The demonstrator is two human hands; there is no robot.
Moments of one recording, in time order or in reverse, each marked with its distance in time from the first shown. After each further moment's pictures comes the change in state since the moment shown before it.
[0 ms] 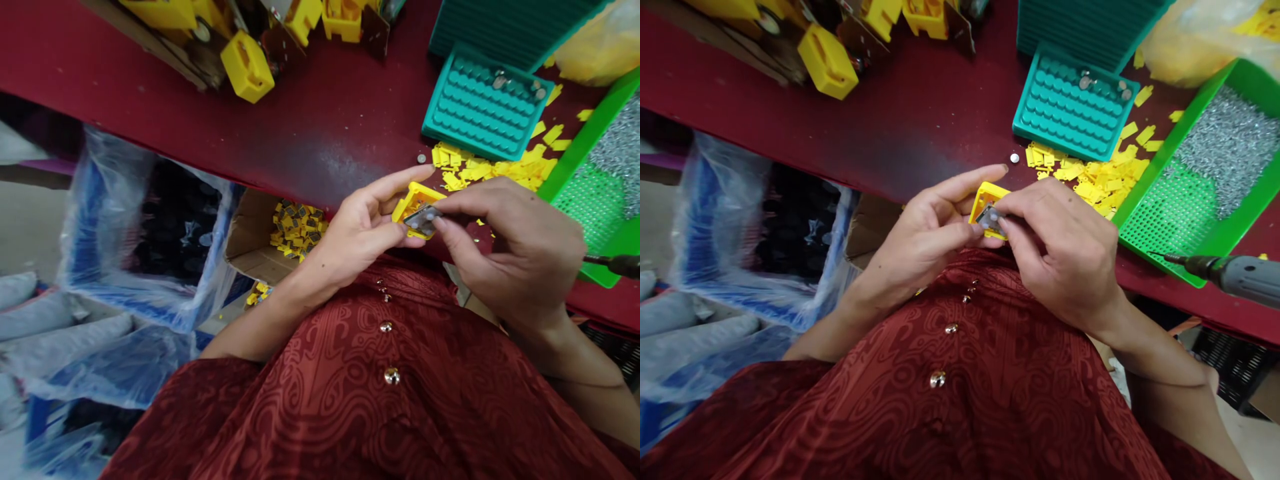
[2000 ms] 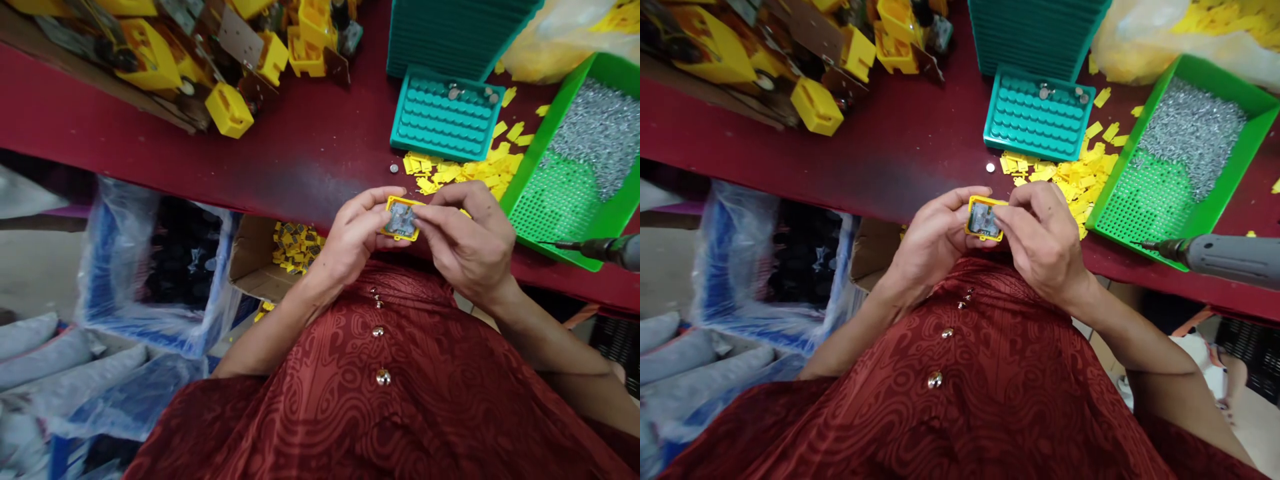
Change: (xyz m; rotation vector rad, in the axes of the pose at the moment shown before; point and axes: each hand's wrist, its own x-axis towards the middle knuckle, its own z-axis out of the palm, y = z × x) left_hand 0.019 -0.011 0.013 -0.104 0.089 -0.137; right_hand -0.028 0.036 0.021 -0.074 0.210 -0.068
